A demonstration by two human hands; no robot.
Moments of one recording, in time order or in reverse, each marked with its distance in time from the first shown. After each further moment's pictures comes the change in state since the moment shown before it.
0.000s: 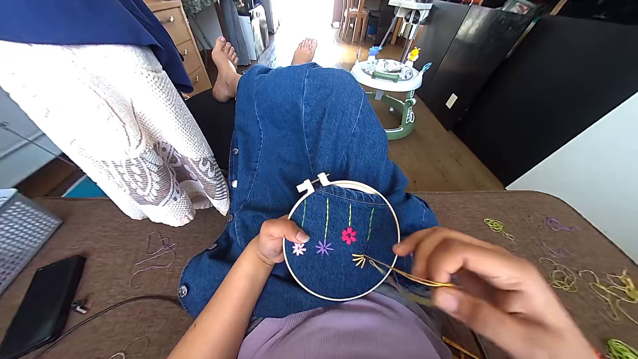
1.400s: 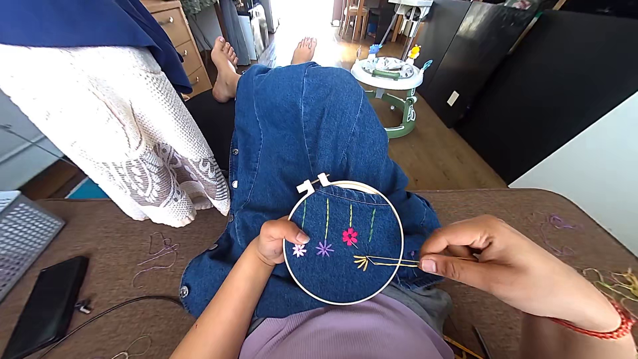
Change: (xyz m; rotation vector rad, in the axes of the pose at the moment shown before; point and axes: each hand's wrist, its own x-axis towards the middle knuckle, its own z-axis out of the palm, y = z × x) left_hand -0.001 0.001 0.004 0.007 0.040 -0.014; right_hand 0.004 0.012 -0.040 -0.164 -0.144 0.298
